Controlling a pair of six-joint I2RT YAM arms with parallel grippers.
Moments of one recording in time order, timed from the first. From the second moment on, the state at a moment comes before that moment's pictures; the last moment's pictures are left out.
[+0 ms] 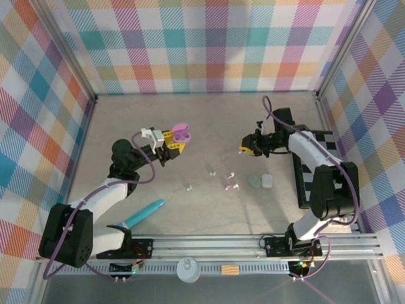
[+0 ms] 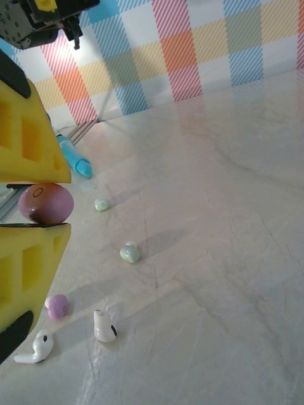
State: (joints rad) left arm -0.26 1.23 0.53 0.82 0.85 -0.02; right arm 0.16 1.60 1.15 -0.66 -0.83 0.55
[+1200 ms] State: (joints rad) left arm -0.52 1.42 0.67 0.79 0.84 0.02; right arm 0.46 1.48 1.52 -0.90 -0.79 0.38
